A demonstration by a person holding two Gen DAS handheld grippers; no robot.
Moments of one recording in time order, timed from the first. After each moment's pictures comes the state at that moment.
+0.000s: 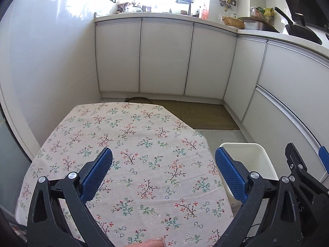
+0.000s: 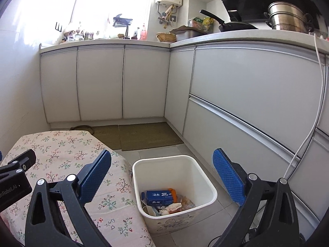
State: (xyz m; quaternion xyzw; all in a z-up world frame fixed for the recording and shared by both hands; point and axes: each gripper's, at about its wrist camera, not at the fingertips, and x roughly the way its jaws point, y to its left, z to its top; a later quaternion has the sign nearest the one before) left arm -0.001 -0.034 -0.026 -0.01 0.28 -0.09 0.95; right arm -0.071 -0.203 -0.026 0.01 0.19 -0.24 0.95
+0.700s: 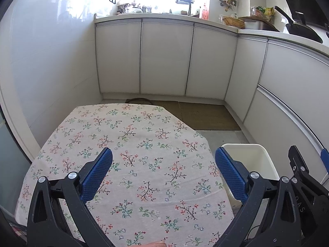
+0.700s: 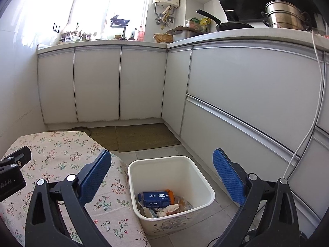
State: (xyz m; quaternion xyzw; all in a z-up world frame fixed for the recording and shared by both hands) left arm 0.003 -0.038 -0.029 0.00 0.28 -0.08 0.96; right arm -0.071 -0.215 -0.033 0.02 0.19 -0.25 0.95
